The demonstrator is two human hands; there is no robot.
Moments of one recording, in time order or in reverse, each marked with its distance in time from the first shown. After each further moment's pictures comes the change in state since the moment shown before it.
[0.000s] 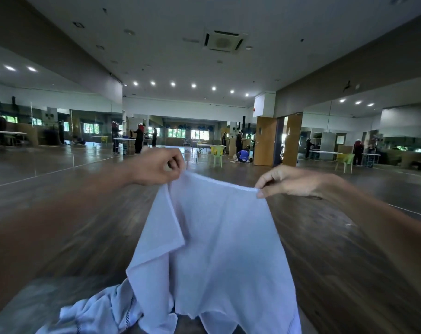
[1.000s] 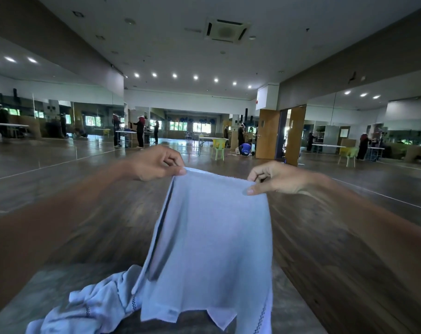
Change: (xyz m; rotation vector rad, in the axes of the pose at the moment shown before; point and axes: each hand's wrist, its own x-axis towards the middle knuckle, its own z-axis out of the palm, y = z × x) left_hand -0.012 -0.014 0.008 -0.222 -0.086 -0.038; right_hand 0.014 -0.002 0.027 0.047 0.027 -0.058
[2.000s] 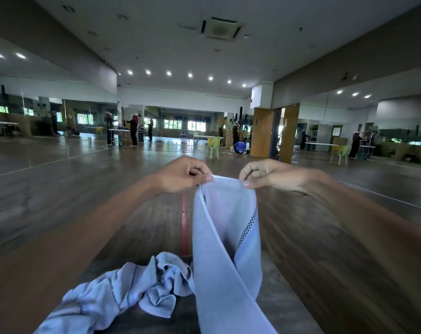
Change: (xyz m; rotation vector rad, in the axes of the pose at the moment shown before) left_hand 0.012 0.038 0.059 -0.215 0.013 0.025; right_hand -0.012 -0.001 -0.001 0.122 -0.038 0.006
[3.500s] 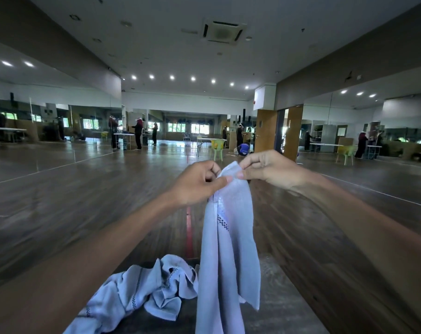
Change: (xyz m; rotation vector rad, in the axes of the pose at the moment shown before) left_hand -0.011 0.023 0.032 -0.128 0.200 0.024; right_hand -0.002 -0.023 0.017 0.107 0.244 -0.118
